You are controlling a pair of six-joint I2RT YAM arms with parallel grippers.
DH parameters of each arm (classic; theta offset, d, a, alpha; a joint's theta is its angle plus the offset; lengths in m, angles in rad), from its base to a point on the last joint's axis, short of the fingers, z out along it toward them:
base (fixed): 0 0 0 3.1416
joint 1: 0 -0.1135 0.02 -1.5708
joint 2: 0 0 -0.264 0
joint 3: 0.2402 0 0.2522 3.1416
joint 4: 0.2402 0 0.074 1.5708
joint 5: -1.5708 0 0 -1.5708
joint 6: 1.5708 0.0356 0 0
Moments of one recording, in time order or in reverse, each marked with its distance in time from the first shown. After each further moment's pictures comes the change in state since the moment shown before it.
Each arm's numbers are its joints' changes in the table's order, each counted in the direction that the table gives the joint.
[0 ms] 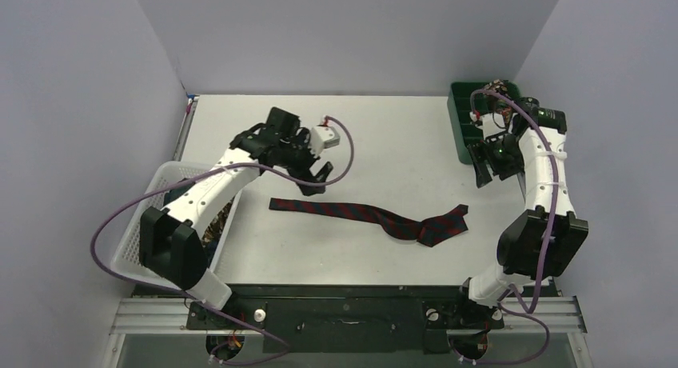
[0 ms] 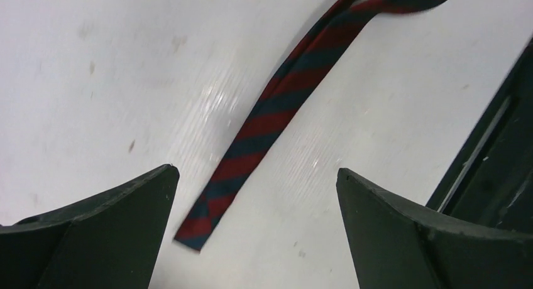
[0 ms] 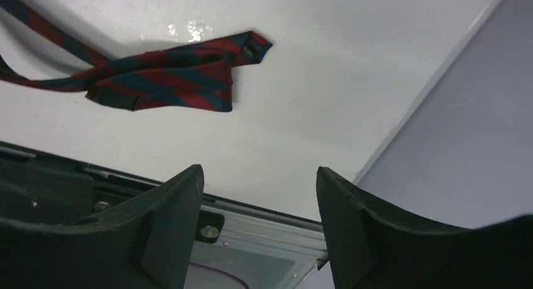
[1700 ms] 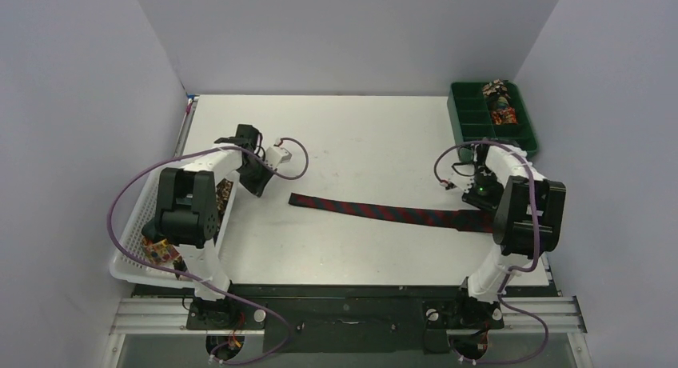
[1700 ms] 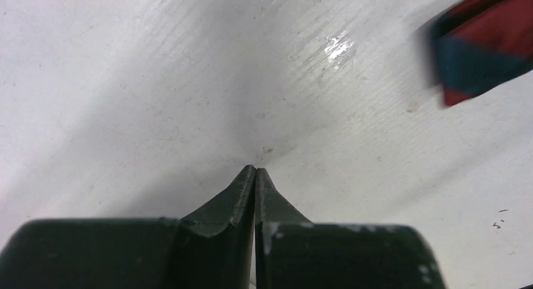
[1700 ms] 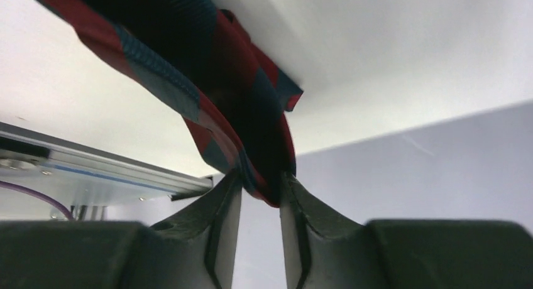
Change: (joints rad) left arm -0.433 -0.257 -0.215 -0.011 0.285 0.235; right arm -0.124 -0.168 -0.455 -0.221 -0.421 -0.537
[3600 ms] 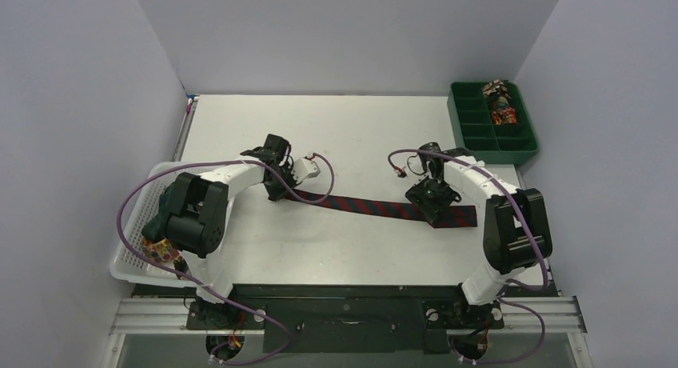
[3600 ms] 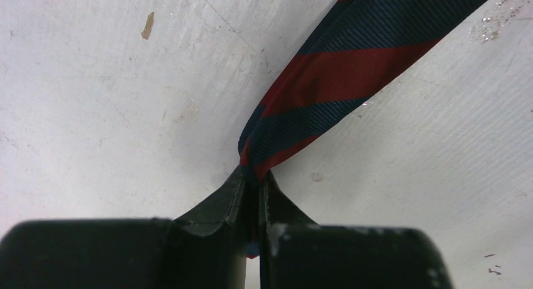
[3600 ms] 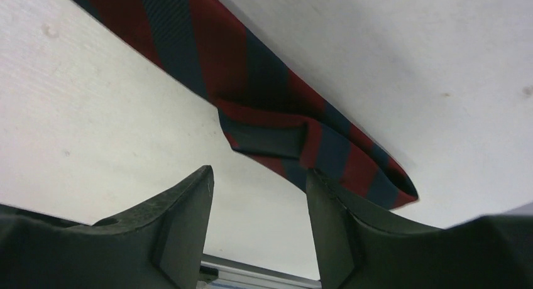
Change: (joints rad) left arm 0.203 0.055 -0.121 -0.192 0.027 0.120; right arm -0.350 0.132 -0.090 -0.178 0.241 0.584
